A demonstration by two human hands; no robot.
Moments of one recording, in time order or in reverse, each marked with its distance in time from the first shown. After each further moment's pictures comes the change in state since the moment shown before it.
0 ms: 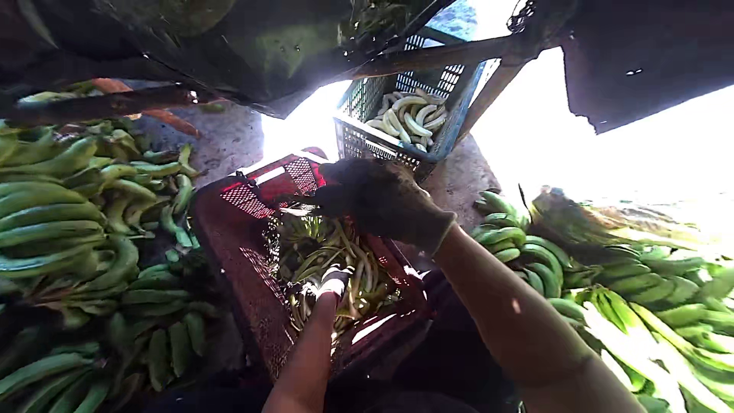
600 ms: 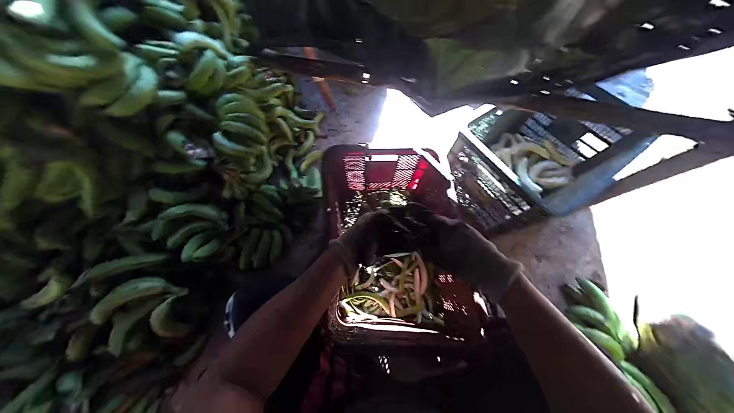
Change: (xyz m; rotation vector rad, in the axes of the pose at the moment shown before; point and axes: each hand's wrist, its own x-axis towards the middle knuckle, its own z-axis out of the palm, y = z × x) left_hand -0.203 -0.035 -0.158 -1.371 -0.150 0.588; right_hand -0.012 -0.056 0.054 0.022 -0.550 0.163
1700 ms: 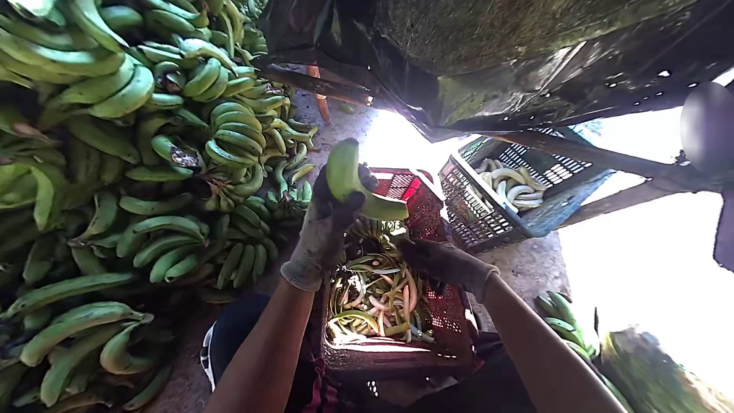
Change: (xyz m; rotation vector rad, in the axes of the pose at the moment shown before) left_hand -0.031 0.038 -0.043 0.121 0.078 0.799; right_hand 0.031 0.023 0.011 0.305 -0.314 0.277
